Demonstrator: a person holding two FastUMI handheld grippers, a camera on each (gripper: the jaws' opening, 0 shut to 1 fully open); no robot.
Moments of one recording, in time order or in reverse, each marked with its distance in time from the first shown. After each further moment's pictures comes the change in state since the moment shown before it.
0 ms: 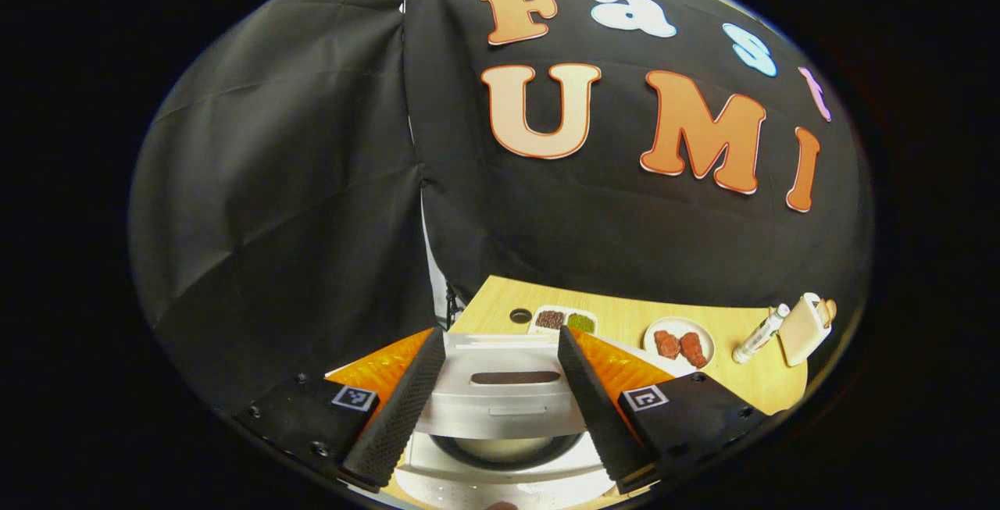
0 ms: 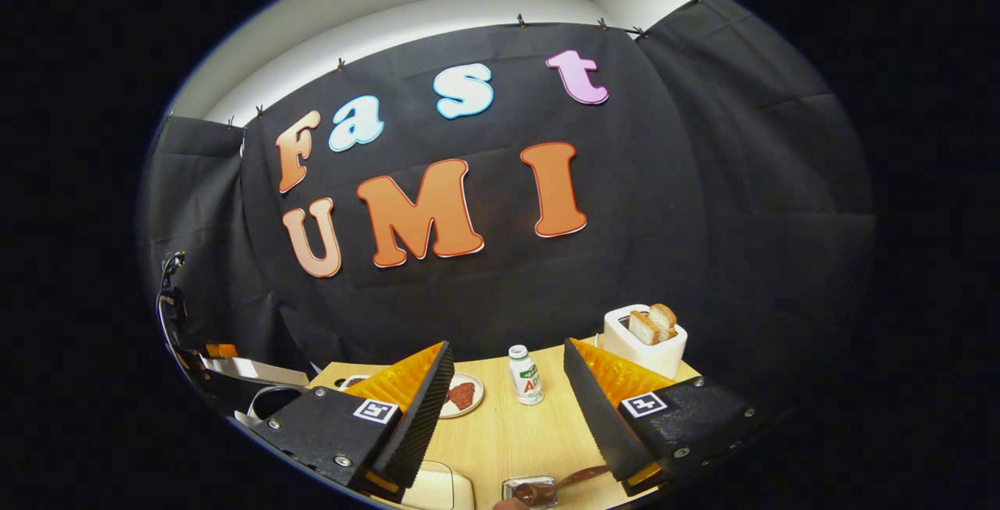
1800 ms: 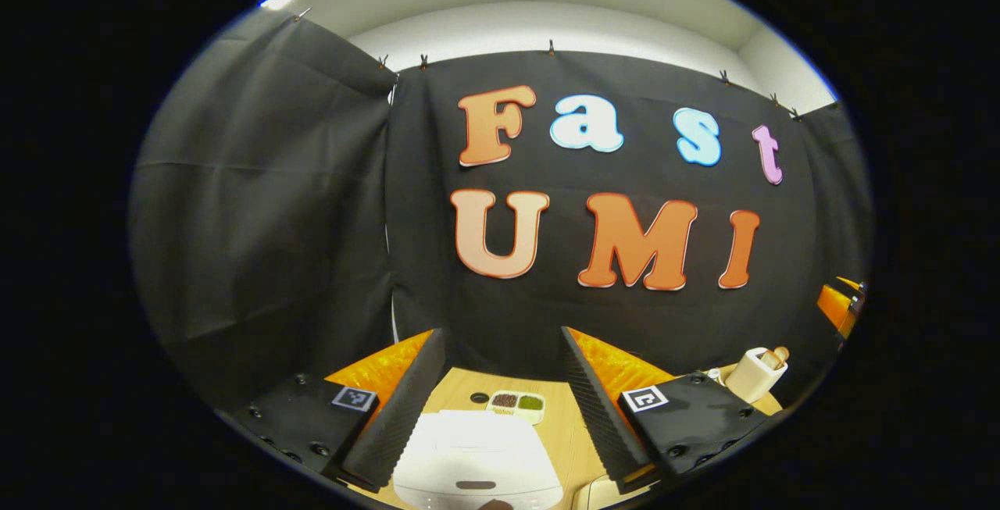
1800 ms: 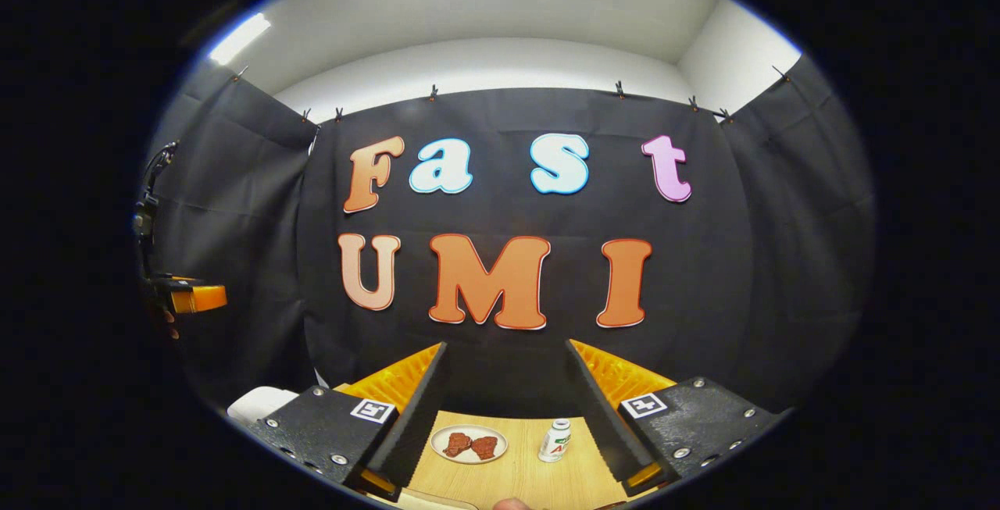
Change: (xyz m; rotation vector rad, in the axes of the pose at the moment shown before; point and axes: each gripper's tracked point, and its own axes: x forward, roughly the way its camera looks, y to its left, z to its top) left arm -0.143 -0.022 0.166 -0.031 -0.454 -0.152; right arm -0.010 0.127 0.117 -0.236 -0.257 0.101
